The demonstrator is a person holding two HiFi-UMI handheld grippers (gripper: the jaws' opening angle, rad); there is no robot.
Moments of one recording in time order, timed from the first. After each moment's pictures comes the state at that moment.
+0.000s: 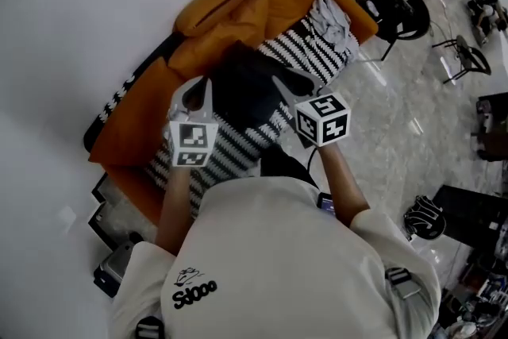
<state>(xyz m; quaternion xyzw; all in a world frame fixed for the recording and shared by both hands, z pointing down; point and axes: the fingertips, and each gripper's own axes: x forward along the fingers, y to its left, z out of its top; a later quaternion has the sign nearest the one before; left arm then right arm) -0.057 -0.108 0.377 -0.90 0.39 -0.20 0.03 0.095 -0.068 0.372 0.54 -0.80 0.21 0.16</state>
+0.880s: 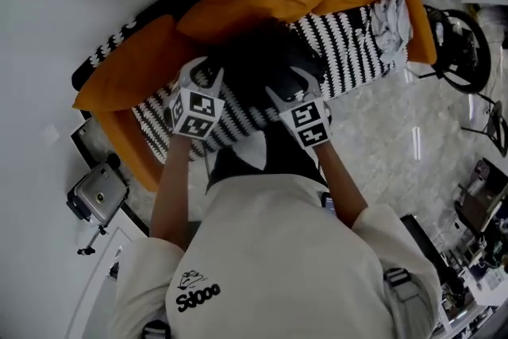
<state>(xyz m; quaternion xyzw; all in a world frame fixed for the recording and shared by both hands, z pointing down) -0.057 -0.217 0.591 -0.81 0.40 -0.40 -0.15 0.079 -0.183 0.585 0.33 -0.85 0.22 0.36</state>
